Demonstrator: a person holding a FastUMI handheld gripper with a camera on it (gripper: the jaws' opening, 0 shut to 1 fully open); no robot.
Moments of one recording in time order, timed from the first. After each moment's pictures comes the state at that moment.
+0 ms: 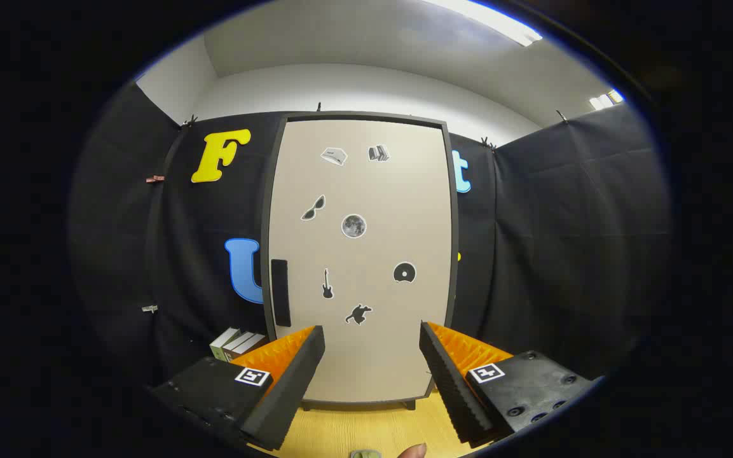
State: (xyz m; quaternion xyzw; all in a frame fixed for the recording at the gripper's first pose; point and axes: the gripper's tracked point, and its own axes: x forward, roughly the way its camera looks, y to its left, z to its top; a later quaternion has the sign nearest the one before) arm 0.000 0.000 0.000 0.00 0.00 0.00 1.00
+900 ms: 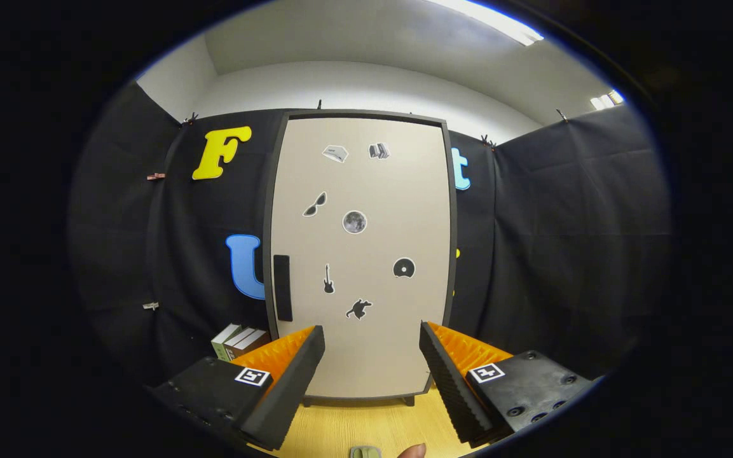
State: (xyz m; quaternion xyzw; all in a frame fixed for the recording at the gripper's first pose) arm -0.008 0.002 -0.004 0.00 0.01 0.00 1.00
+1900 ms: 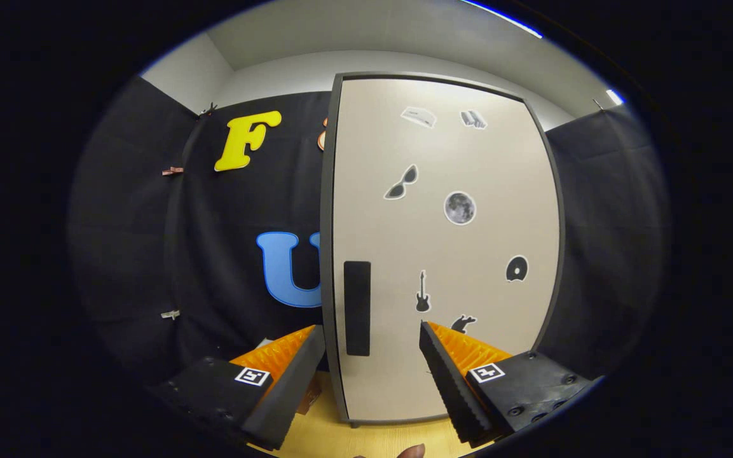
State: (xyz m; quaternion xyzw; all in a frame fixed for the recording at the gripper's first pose) arm 0.121 0.143 -0.033 0.01 0.03 0.07 1.00
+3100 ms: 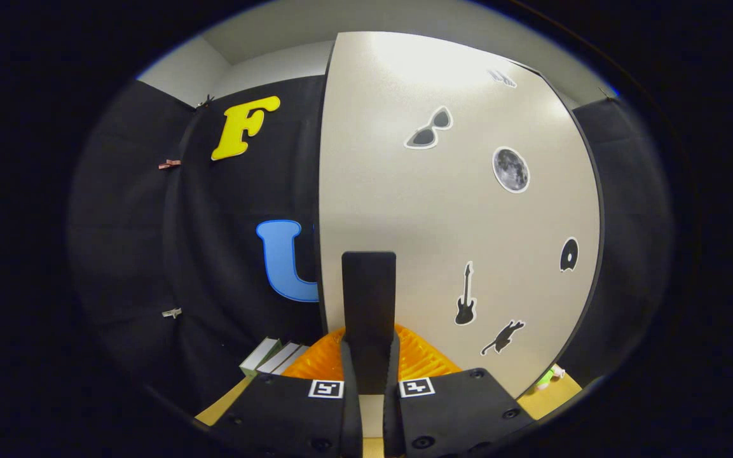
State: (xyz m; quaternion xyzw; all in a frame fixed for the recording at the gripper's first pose) arm 0.174 0.158 -0.056 0.03 0.06 0.10 0.99
